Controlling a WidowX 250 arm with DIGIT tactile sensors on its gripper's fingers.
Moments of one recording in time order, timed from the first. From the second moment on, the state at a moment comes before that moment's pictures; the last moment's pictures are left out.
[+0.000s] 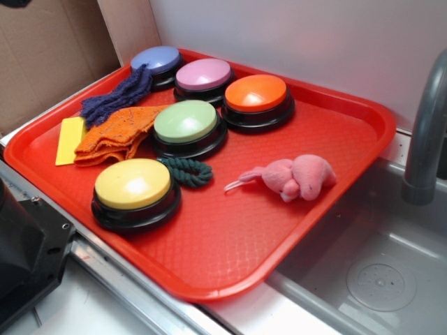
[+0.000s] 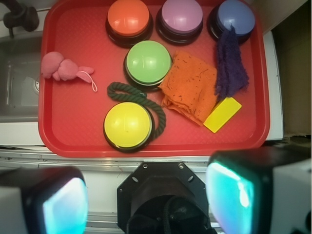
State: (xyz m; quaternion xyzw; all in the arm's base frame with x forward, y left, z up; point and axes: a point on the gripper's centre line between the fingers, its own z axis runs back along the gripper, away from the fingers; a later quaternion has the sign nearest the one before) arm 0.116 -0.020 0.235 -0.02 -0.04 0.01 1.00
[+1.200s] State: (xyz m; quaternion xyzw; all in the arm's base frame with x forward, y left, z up) arm 0.194 0.061 0.155 0.04 -0.08 0.00 1.00
